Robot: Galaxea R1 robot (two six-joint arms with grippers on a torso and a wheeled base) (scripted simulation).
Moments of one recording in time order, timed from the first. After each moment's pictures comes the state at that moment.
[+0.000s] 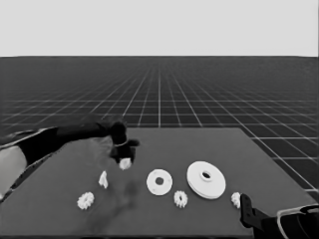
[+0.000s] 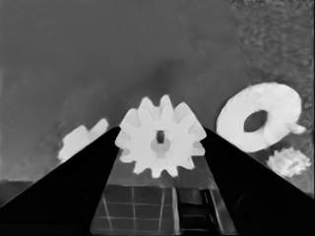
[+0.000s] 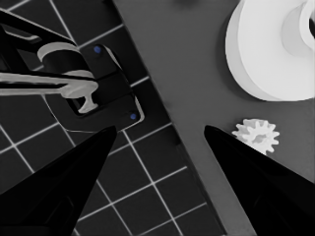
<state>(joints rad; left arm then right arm) -0.02 2.64 -1.50 0.15 1.51 -1.19 -0.35 1.76 -0.39 -0.70 -1.18 0.32</state>
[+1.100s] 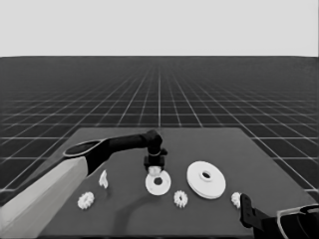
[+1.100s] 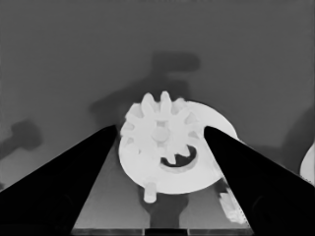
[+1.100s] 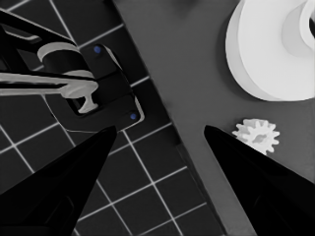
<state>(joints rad) 0.12 3.10 -1.97 0.27 1.44 -1.14 -0.35 1.76 -0.39 -0.70 -1.18 0.32</state>
